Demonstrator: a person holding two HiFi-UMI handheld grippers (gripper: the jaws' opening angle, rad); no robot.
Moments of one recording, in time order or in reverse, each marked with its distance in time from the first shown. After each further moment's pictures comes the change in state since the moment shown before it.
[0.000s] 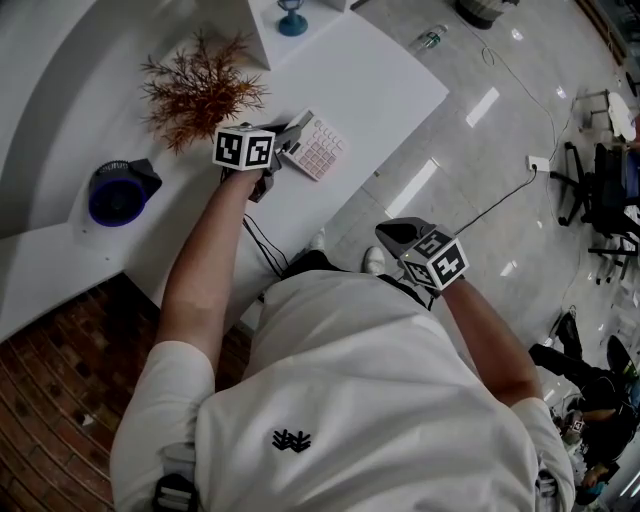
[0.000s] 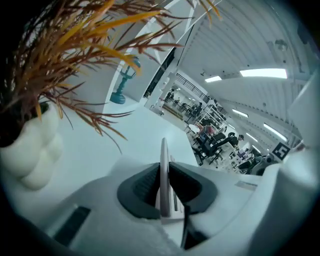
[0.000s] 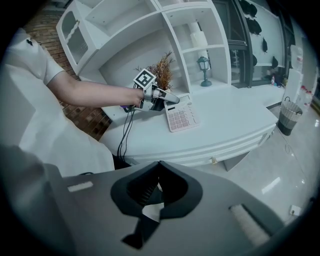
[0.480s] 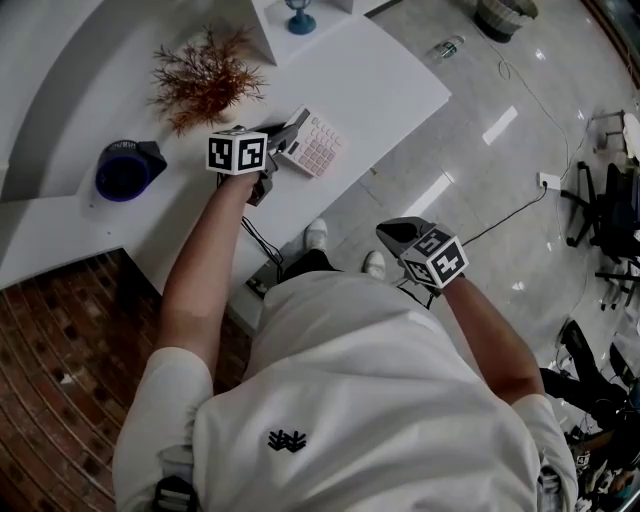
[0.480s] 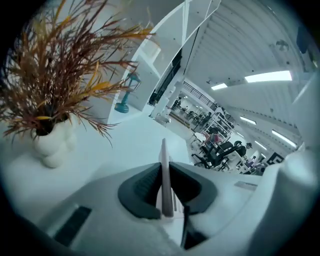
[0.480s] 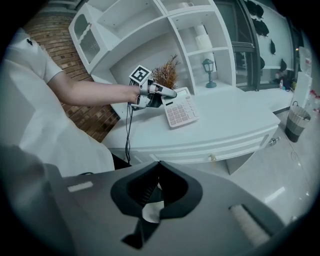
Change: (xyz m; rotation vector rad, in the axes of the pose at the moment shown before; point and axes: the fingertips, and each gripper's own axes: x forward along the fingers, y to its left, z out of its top) left arm -0.030 -0.031 0.000 -0.053 -0.094 0.093; right arm -0.020 -0.006 -0.022 -0.075 -0.014 0.078
